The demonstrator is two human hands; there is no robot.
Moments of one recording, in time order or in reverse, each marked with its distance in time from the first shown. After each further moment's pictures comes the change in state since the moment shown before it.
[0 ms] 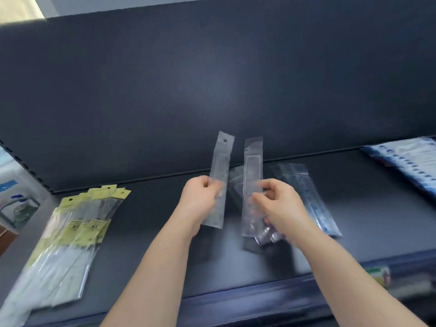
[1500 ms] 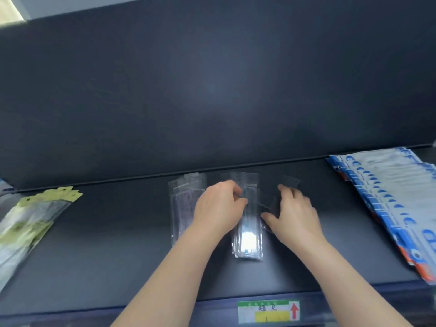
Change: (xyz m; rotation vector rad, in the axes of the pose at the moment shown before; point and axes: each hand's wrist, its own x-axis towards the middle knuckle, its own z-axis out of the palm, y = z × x) left_hand -0.016 0.068 0.182 0.733 0.030 0.188; right_hand 0.055 0.073 -0.155 -0.777 0.053 -0.089
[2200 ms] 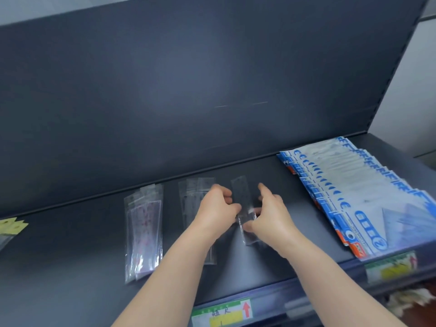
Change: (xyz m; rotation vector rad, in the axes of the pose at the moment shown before) left_hand 0.016 0.057 0.064 -0.521 -0.195 -0.142; right_hand -0.003 0.048 -0.024 0.580 -0.148 0.168
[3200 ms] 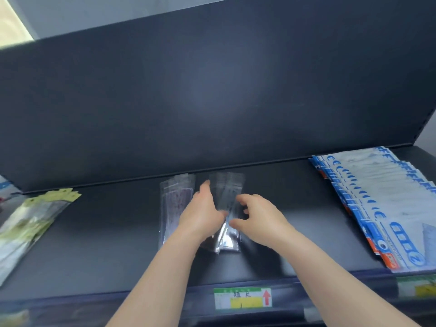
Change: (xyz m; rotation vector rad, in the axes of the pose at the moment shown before) left_hand -0.041 -0.026 -0.064 0.402 0.158 -0.065; right_hand -0.015 -0.037 0.034 -0.417 -0.215 -0.292
